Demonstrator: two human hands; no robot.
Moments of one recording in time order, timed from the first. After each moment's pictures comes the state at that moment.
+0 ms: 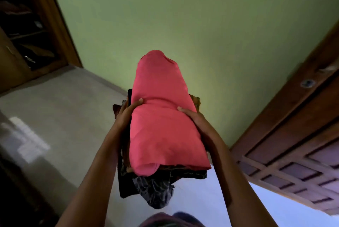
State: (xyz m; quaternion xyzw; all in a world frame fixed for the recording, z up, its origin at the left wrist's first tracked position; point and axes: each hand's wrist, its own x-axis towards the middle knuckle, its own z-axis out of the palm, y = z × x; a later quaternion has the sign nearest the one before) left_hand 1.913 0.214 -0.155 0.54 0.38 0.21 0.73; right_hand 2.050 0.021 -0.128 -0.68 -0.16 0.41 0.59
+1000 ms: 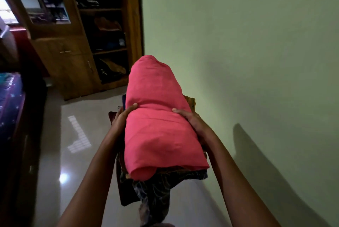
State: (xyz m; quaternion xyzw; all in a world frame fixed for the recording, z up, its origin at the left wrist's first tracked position) left_hand 2.070 0.923 -0.195 0.38 0.51 0.39 0.67; right_hand 2.297 0.805 -0.127 -0.63 -0.37 0.53 0.44
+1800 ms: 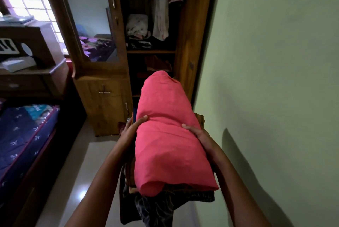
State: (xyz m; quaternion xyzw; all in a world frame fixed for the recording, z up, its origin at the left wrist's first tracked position) left_hand 2.084 1.456 -0.121 0.32 0.58 0.49 0.57; right_hand 2.318 1.446 -0.113 -0.55 -0.46 0.59 0.37
